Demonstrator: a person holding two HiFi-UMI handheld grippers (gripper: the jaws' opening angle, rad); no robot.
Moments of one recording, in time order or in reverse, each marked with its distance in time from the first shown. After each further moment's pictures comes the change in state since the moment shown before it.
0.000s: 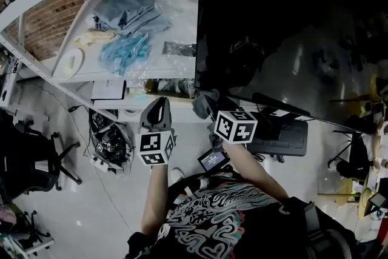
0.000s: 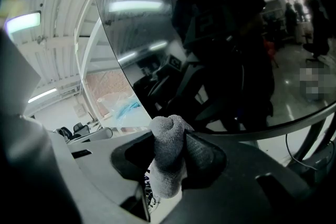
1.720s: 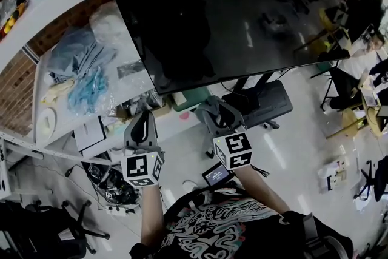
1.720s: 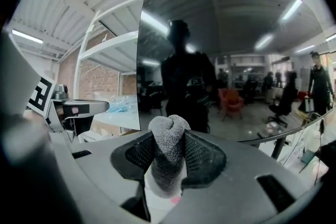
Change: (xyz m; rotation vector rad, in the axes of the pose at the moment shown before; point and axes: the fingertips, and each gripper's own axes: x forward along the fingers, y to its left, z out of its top) left arm -0.039 -0.061 0.049 0.153 -0.108 -0.381; right arm -0.152 0.008 -0.001 -0.317 -0.270 -0.414
